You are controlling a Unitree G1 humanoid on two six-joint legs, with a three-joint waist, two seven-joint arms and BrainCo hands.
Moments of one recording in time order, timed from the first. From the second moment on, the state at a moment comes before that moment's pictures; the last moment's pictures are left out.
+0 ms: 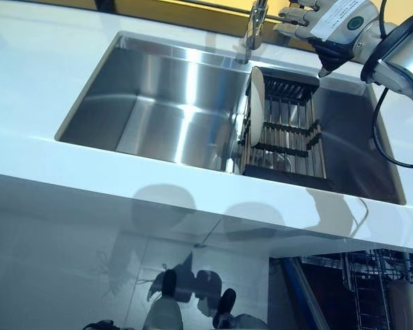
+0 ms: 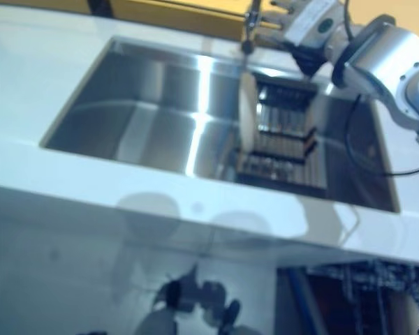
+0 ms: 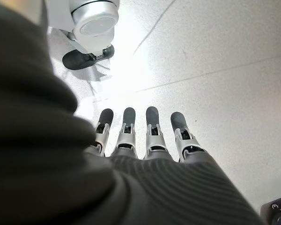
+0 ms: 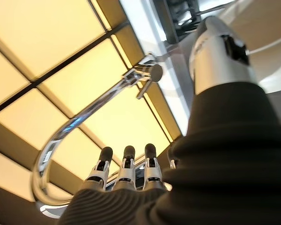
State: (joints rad) left arm 0.02 0.42 -0.26 1.12 0.04 0.21 -0.04; right arm -1.50 -1.20 0.98 0.23 -0.77 -0.18 0.11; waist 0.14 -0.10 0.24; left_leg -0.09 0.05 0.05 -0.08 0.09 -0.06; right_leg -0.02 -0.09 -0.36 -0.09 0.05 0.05
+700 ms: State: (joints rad) left arm -0.01 0.44 -0.26 1.12 0.02 0.21 -0.04; right arm -1.51 -1.15 0.98 0.13 -0.80 -0.18 0.20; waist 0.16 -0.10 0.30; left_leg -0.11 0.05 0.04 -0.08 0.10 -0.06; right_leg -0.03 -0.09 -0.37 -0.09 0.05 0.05
